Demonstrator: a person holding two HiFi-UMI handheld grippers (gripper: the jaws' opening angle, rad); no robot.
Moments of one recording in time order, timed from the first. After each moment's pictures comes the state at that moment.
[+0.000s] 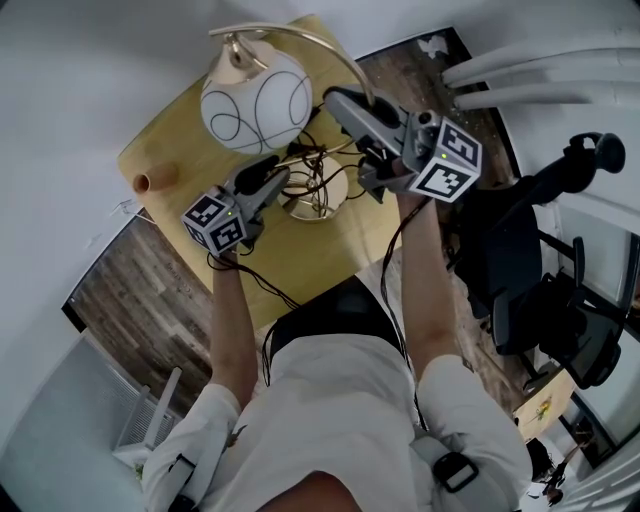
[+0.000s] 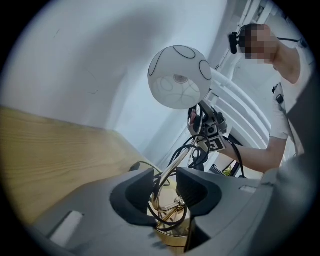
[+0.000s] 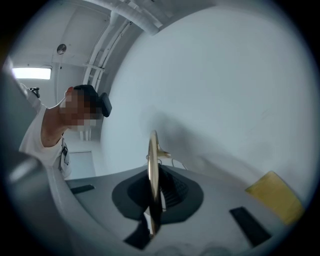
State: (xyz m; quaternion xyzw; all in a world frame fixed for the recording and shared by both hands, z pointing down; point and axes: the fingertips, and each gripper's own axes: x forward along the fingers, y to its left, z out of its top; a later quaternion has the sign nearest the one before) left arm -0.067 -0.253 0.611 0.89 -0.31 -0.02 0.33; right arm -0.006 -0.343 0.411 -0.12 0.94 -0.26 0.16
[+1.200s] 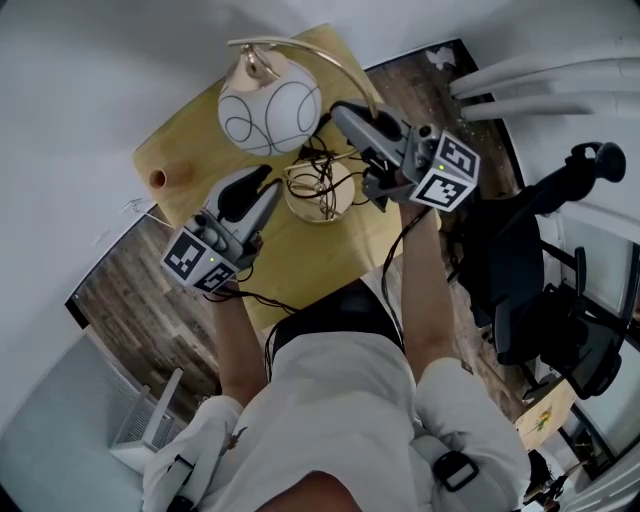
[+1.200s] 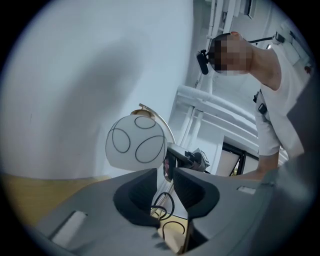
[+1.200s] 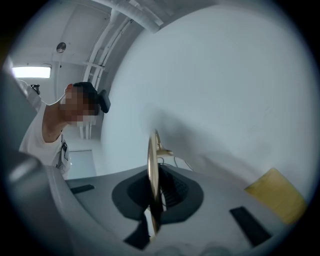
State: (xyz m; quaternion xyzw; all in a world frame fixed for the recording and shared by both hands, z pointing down) left arm -0.089 -0.243 0.462 0.91 -0.34 -0.10 0.21; right arm -0.009 -0.336 0.411 -0.12 0.94 -0.27 0.16
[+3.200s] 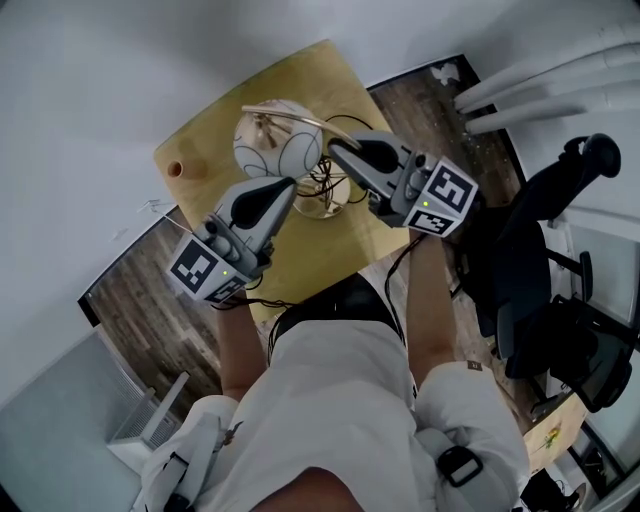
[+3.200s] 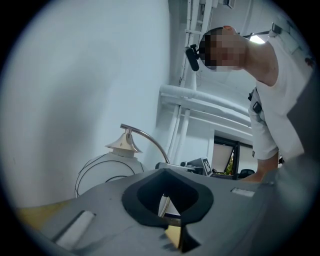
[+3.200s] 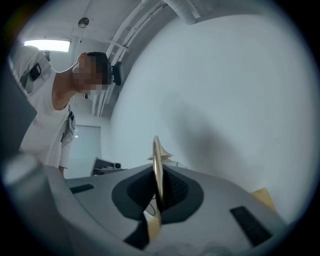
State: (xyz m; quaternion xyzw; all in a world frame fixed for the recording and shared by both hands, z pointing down) left arm -0.047 -0.192 0.360 0.93 -0.32 -0.07 0.13; right arm -0.001 -0.248 0.365 -0.10 0.98 -0.15 0.08
